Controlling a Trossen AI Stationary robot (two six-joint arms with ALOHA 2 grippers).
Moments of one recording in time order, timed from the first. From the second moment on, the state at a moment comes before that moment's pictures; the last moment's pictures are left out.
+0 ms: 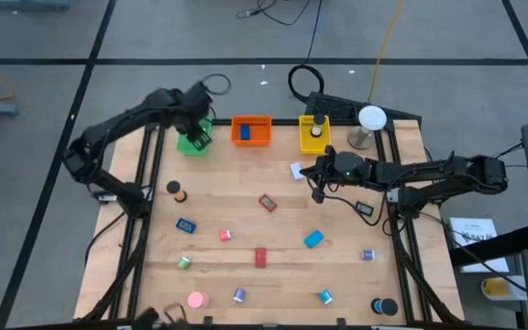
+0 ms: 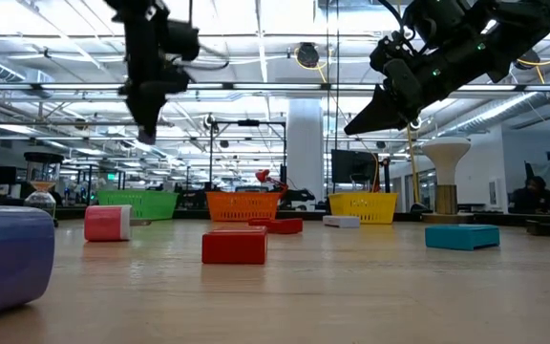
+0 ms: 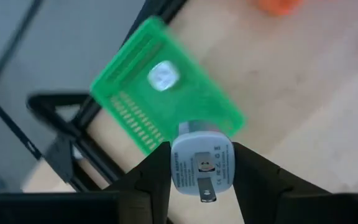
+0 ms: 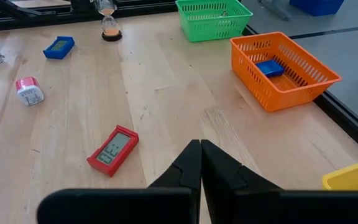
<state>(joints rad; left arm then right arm) 0.76 1.49 1.32 -1.15 -0.21 0.03 -0.19 1.18 0.54 0.21 0.10 0.05</state>
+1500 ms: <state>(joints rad) 1.10 1.77 1.15 -0.73 -0.09 -0.13 -0.19 1.18 0.54 0.21 0.10 0.04</state>
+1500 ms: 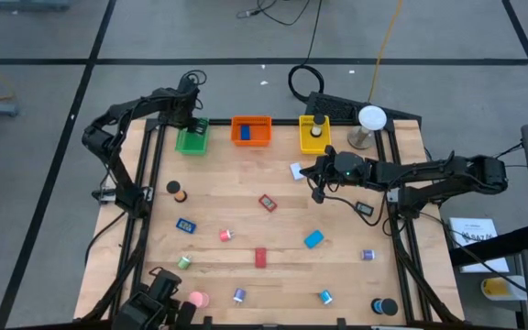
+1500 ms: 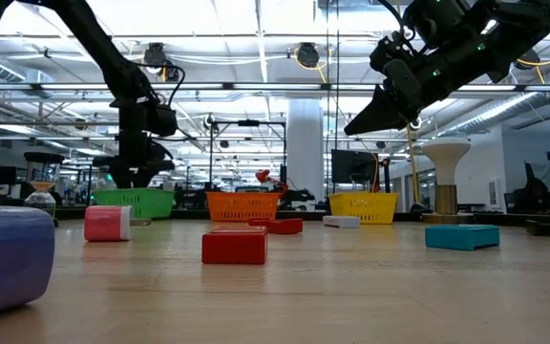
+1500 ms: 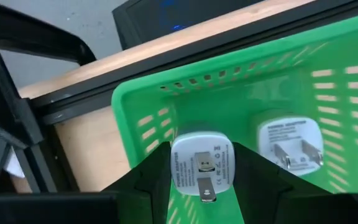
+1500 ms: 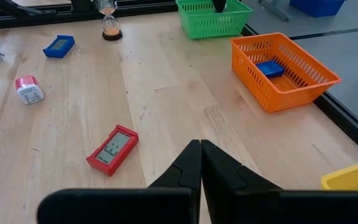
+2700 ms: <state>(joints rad) 1.09 1.58 1.17 -0.72 -0.10 -0.06 -0.19 1.18 0.54 0.21 0.10 0.04</state>
